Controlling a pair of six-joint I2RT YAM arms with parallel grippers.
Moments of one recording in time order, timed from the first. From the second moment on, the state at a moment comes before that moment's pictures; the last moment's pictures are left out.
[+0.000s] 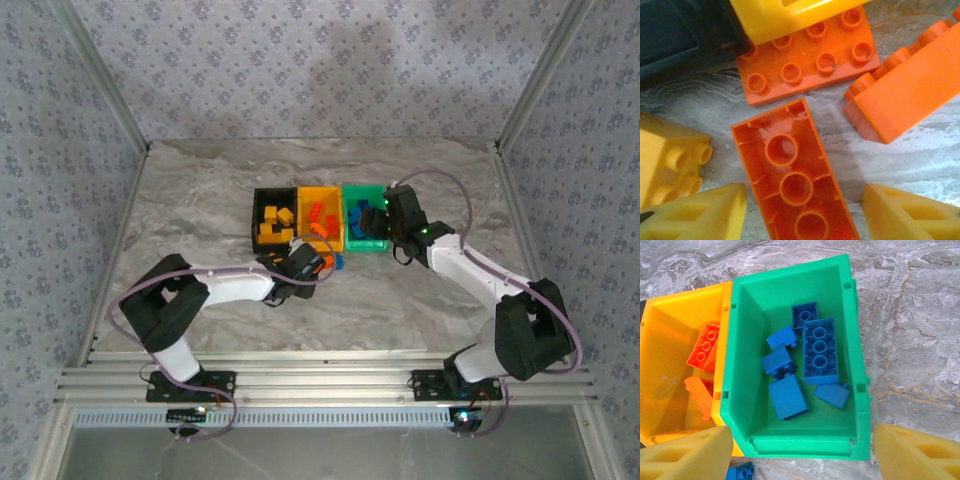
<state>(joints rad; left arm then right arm) -0.90 1.69 0.86 -0.28 -0.33 -0.49 0.47 1.41 0.95 -0.29 0.13 0.50</state>
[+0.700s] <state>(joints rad) -0.94 1.35 0.85 -0.41 -0.30 -0.54 0.47 1.36 0.86 -0.28 0.12 0.52</state>
